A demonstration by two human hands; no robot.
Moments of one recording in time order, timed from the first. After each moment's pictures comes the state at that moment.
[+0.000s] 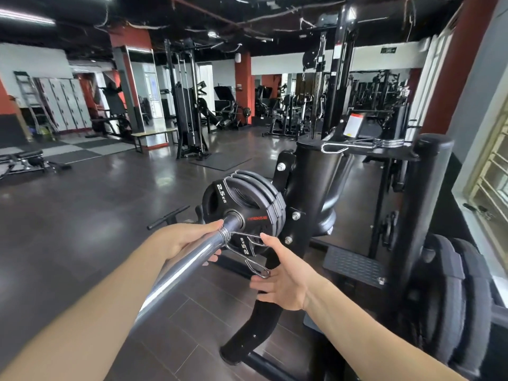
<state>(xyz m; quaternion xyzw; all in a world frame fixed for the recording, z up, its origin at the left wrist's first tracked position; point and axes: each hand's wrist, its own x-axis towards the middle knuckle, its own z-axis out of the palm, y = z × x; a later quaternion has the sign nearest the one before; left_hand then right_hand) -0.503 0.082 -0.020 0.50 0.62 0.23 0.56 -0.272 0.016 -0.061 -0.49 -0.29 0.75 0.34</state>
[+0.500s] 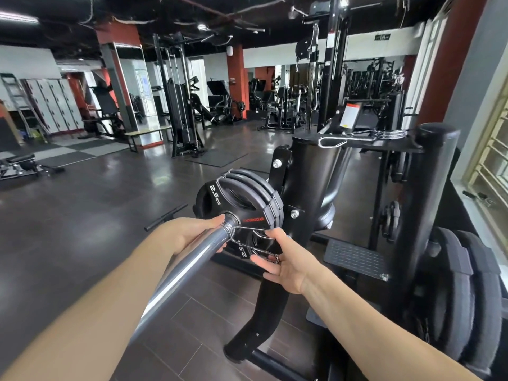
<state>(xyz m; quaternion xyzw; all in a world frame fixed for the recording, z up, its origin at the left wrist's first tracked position) -0.494 0.123 -0.019 0.46 0.59 0.22 0.63 -0.268 0.036 -0.048 -0.50 -0.25 0.70 0.45</state>
